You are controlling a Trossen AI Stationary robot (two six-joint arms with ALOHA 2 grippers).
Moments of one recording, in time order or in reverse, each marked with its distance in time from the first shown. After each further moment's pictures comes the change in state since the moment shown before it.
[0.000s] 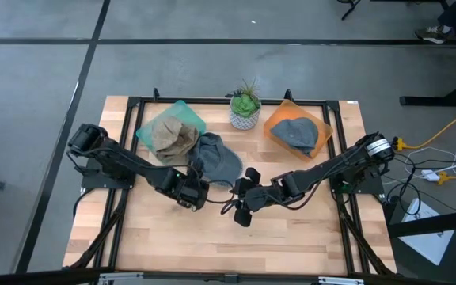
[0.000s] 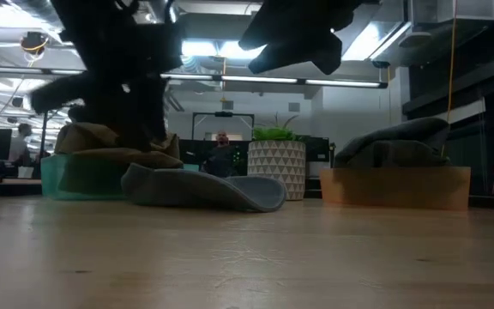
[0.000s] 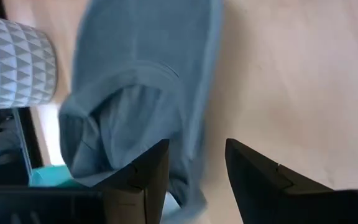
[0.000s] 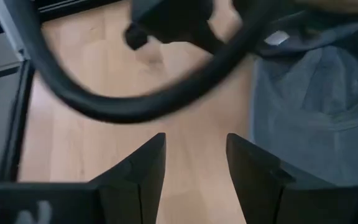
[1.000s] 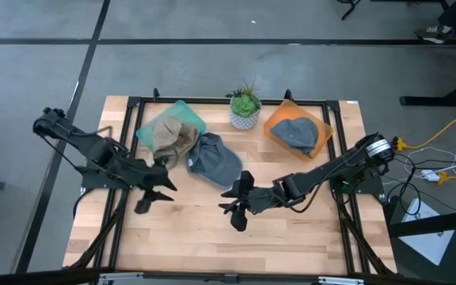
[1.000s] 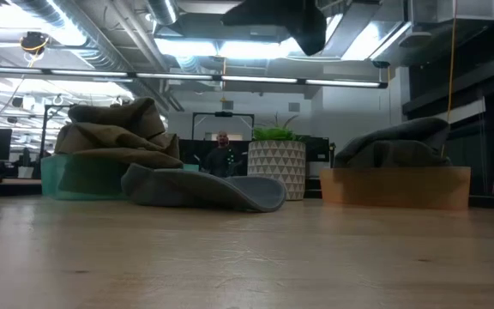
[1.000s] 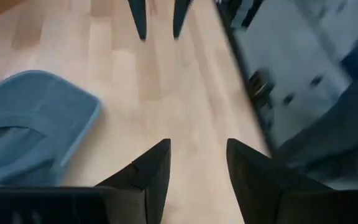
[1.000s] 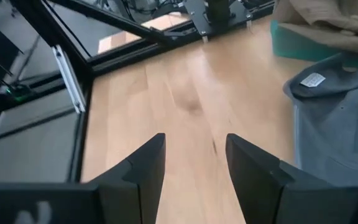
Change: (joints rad) left arm -0.132 -0.658 0.000 -0.040 0.454 -0.450; right arm 0.023 0.005 0.000 0.216 0.000 0.022
